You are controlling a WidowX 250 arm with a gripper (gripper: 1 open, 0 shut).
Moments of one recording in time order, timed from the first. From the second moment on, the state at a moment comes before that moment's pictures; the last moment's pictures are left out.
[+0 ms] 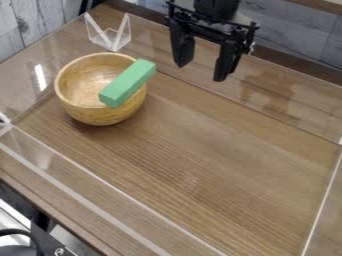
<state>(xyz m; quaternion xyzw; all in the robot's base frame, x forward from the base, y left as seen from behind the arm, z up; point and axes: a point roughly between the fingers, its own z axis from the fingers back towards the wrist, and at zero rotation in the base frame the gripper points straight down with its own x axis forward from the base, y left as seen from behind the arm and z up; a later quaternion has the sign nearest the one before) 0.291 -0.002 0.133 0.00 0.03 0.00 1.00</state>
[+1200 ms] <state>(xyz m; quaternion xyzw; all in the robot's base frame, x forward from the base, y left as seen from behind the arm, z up) 0.254 0.131 0.088 -0.01 0.01 0.09 1.00</state>
